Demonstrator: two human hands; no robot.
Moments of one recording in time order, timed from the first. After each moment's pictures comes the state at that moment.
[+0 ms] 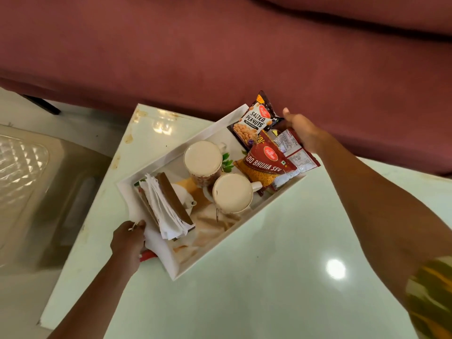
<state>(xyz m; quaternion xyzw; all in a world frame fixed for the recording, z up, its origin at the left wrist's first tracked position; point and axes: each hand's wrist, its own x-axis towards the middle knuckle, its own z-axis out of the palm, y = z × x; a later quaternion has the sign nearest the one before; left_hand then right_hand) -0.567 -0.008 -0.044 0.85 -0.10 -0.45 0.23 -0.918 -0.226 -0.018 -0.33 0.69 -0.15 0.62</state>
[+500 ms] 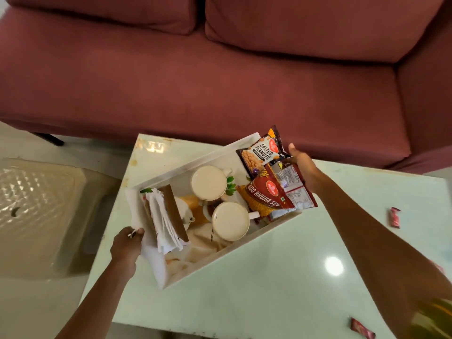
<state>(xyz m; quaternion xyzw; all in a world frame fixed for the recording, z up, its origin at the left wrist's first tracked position) -0.559 0.007 0.039 0.85 -0.20 -0.44 0.21 -0.955 -0.111 0.077 -0.23 0.74 -0.26 0.58</state>
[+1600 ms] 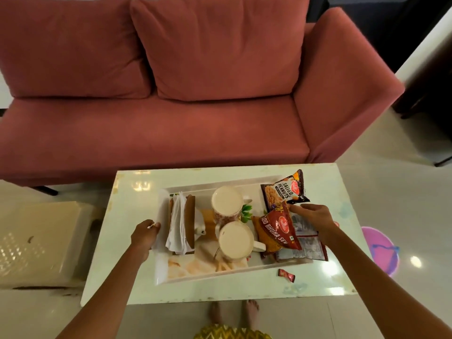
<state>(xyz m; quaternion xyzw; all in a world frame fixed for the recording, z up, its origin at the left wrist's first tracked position) -0.716 0.075 0.210 0.79 -0.36 -0.47 0.15 -1.106 0.167 0.242 -0.20 0.79 -0.33 0.48</state>
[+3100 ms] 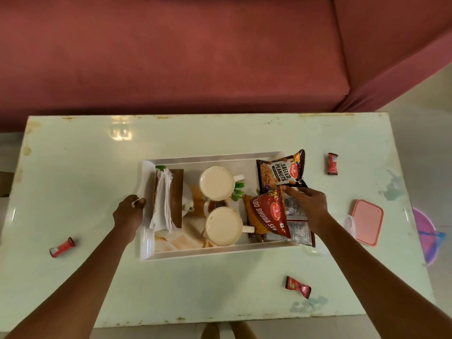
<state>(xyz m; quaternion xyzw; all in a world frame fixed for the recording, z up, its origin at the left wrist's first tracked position) -0.767 0.006 -0.030 0.83 -0.40 -0.39 0.07 -1.135 0.100 -0.009 -0.11 0.80 -0.33 0.48</state>
